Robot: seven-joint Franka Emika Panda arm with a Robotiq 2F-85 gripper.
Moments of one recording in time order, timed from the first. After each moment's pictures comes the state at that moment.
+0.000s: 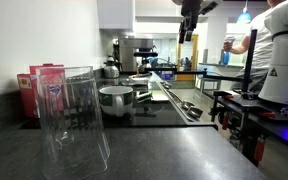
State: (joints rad) arm -0.07 -0.49 -0.19 -2.69 -0.09 2.35 -0.27
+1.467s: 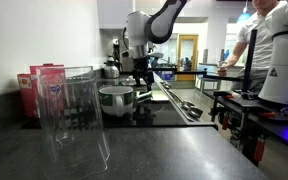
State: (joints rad) arm -0.14 0.57 -0.05 -1.98 -0.23 2.46 -0.67
